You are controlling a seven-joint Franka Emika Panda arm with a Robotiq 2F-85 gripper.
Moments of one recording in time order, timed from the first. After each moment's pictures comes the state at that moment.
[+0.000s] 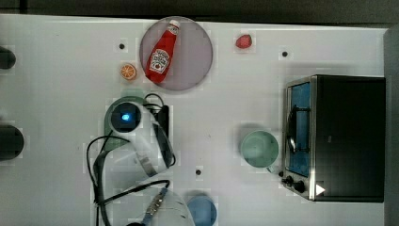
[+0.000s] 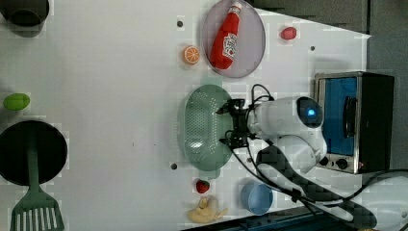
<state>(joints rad) 0.03 0.43 0.27 -2.29 -0.18 1.00 1.24</state>
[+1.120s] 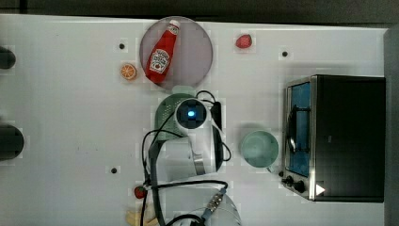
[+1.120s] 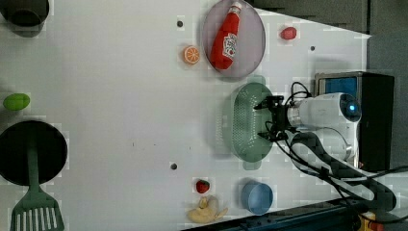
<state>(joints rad) -0.05 0.40 0.06 -2.34 -0.20 1.03 0.95</state>
